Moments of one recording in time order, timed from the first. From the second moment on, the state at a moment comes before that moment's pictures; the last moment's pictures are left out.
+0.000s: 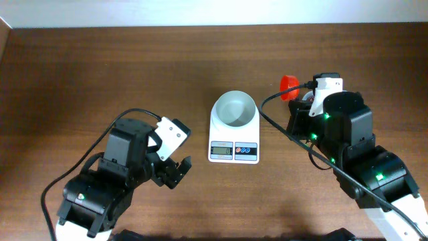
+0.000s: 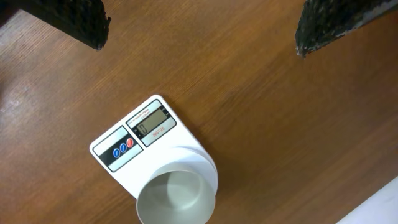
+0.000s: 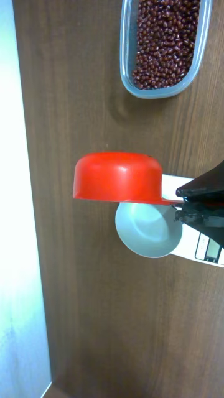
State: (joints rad) left arm -0.37 0.93 1.11 -1.03 0.10 0.35; right arm 0.40 1.04 1.15 -0.70 0.06 0.35
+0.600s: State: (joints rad) left arm -0.29 1.18 1.27 -1.27 0.38 0.69; right arm 0.40 0.72 1.16 -0.95 0.06 0.31
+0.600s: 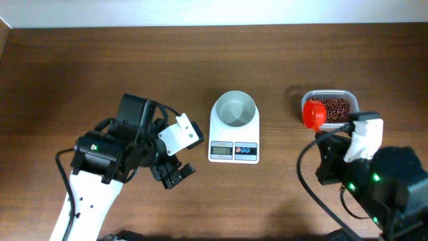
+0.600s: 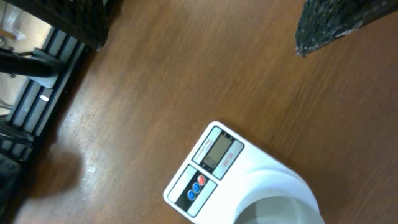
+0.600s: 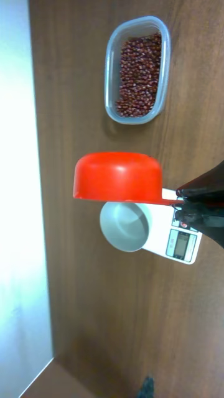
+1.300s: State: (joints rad) left arm -0.29 1.20 1.30 -1.22 0.35 0.72; right arm 0.40 0.69 1.16 -1.01 -0.04 0.36
